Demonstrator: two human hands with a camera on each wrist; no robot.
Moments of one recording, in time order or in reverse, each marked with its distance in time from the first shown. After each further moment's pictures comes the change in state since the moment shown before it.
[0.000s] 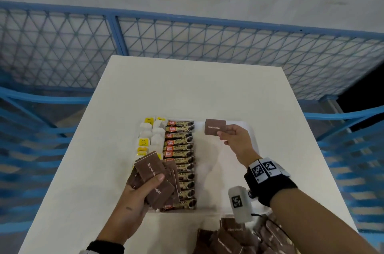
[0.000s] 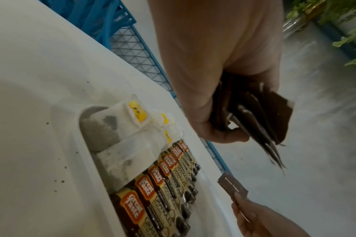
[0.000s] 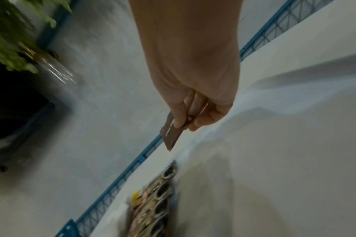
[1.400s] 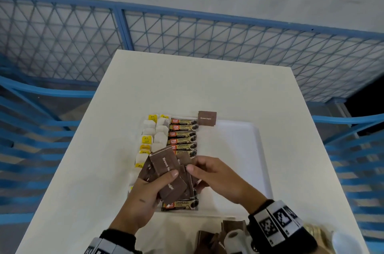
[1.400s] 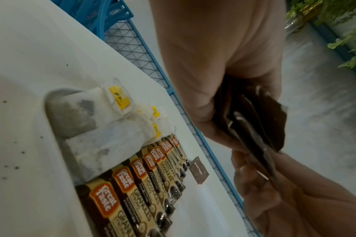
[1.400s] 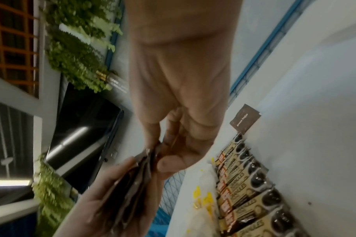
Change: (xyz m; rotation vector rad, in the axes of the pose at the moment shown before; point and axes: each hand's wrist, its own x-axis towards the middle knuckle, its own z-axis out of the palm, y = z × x) left_hand 0.013 -0.001 0.015 -0.004 -0.049 0.036; right_hand -0.099 -0.015 0.031 -0.133 -0.754 0.007
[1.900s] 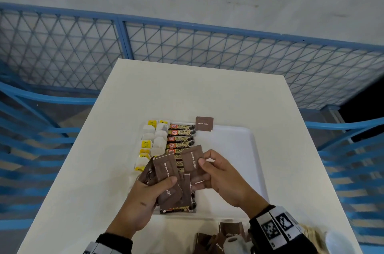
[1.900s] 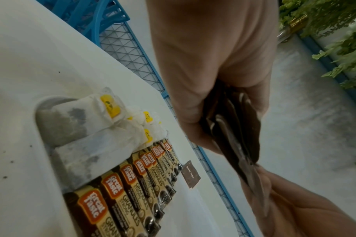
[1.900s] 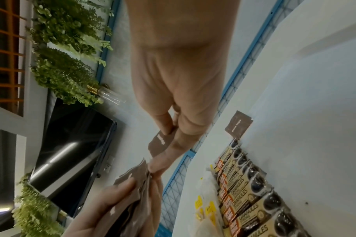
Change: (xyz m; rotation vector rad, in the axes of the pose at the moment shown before) left_hand -0.010 0.003 0.000 0.125 0.042 0.002; right_hand -0.013 -0.007 0.000 0.371 0.147 -0.045
